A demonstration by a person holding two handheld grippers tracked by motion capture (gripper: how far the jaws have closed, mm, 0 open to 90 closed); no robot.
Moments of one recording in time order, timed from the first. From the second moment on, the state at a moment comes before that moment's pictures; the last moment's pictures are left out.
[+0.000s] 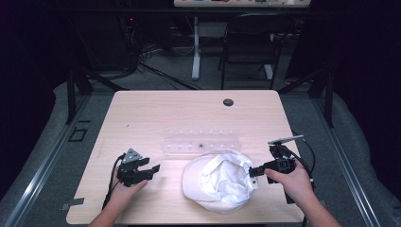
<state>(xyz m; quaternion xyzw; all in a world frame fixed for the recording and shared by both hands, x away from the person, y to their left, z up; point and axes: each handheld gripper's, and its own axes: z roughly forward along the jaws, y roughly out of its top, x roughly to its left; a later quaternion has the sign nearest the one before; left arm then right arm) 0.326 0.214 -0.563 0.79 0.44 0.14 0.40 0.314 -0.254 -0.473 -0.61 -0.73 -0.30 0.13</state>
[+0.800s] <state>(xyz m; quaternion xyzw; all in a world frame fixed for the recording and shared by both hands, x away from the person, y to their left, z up) 0.327 0.213 -0.564 0.79 0.44 0.14 0.40 0.330 -0.241 -0.415 -0.60 -0.76 -0.22 0.06</state>
